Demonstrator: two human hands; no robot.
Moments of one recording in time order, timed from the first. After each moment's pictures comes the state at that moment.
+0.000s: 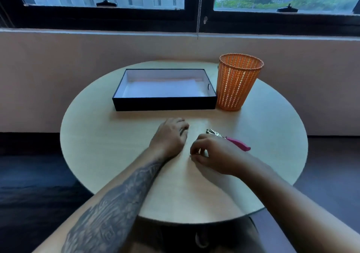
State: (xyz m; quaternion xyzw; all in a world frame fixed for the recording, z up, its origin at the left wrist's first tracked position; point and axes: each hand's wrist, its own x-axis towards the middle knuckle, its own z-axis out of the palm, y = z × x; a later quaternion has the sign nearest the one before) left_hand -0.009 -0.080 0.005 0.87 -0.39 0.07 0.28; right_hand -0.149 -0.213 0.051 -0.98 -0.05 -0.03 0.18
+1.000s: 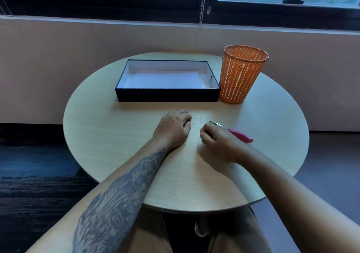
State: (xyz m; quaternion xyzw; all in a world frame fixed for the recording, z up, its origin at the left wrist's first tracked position) left_hand -0.010 -0.081 0.007 0.87 -0.39 0.07 0.29; right_hand -0.142 -0.215 0.045 -0.93 0.09 -0.02 0.35
